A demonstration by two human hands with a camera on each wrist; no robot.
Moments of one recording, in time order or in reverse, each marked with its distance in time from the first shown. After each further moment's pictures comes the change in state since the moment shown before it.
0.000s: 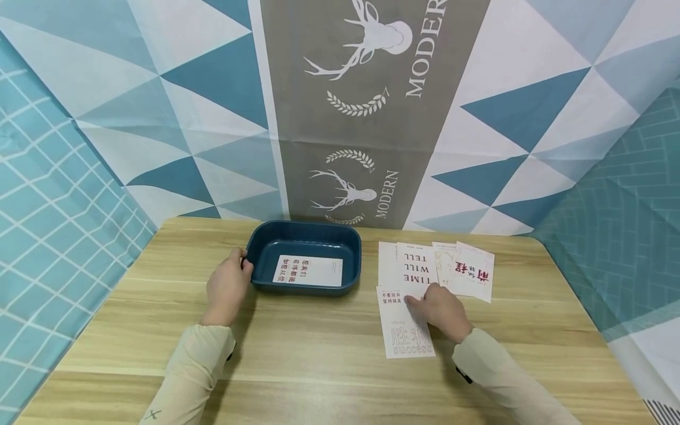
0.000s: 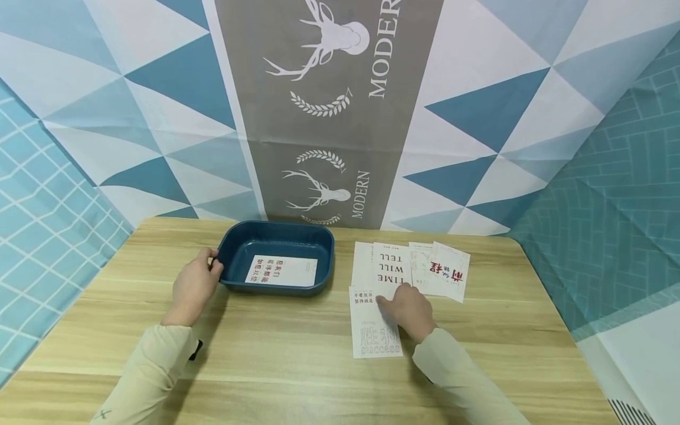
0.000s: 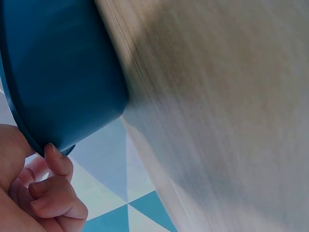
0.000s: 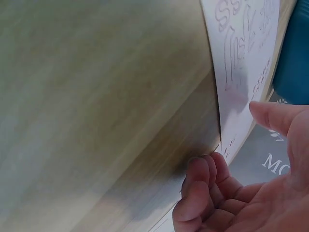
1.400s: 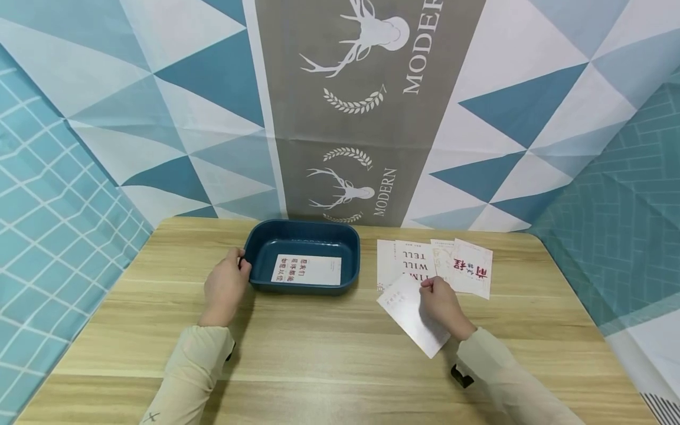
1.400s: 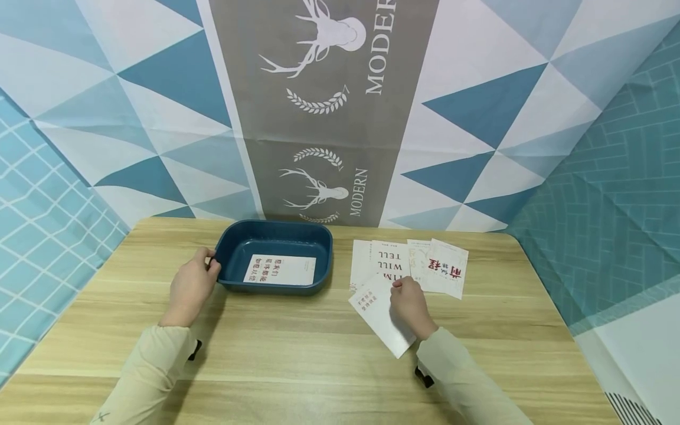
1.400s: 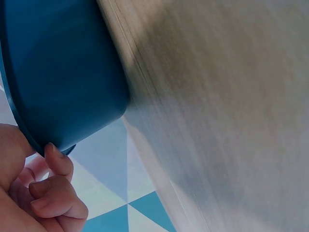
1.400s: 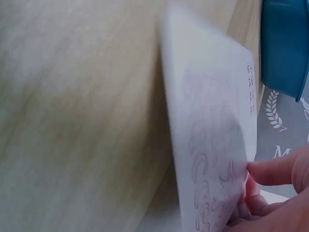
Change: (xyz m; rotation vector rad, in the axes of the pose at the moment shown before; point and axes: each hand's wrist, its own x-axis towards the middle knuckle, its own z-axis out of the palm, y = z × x) left_hand 0.001 0.000 -0.001 -0.007 -0.028 -0.007; right_hand 0.000 0.004 -0.002 0.278 0.136 -0.056
